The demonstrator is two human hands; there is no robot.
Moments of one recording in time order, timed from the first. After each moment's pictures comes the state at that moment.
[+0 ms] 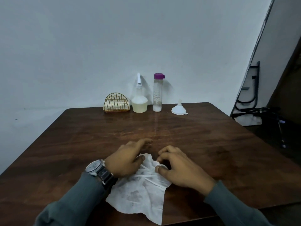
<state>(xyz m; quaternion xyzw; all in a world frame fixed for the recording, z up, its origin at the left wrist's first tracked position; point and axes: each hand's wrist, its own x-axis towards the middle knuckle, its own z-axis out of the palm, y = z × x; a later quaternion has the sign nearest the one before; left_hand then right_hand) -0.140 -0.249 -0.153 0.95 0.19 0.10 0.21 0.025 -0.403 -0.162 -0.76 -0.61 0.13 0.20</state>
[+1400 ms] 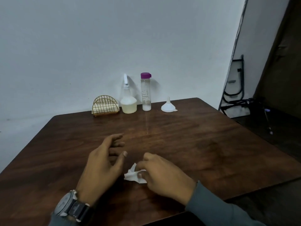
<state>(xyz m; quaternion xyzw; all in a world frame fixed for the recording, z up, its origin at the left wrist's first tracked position) -0.173 -0.295 -0.144 0.84 0.30 0.36 0.27 -0.012 -0.407 -0.164 -0.71 -0.68 0.06 0.17</state>
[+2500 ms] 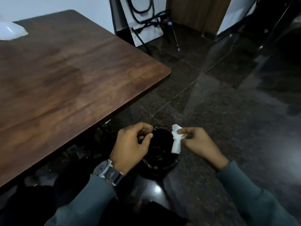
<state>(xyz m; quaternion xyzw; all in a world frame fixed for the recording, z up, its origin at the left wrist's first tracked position) 0.074 -0.561 -0.318 0.89 0.07 0.14 0.43 0.169 -0.778 -0.343 -0.88 -0.03 0.22 0.42</state>
